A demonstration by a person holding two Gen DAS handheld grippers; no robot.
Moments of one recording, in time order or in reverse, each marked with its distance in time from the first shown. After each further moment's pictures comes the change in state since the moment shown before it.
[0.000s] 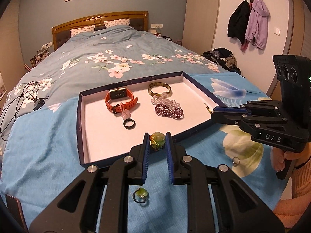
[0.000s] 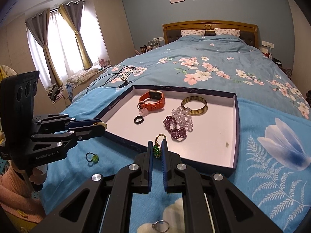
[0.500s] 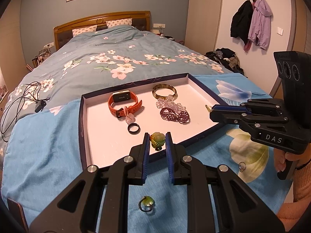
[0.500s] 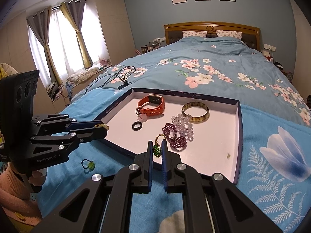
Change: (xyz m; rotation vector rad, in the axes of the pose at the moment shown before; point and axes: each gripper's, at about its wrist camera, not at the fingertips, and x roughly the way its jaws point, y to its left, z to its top) left arm 0.008 0.004 0.007 -0.002 0.000 0.019; right arm 0.012 0.001 0.011 -0.024 -0.003 -0.005
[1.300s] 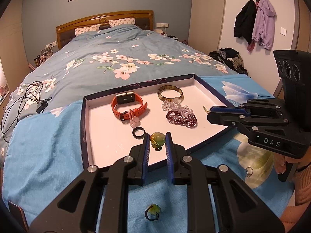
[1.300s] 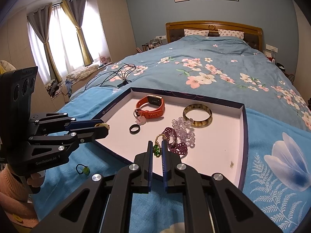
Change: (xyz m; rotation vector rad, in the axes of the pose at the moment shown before) left arm 0.015 0.008 0.008 -0.007 0.005 0.021; right arm 0.015 0.000 0.010 -0.015 0.015 0.001
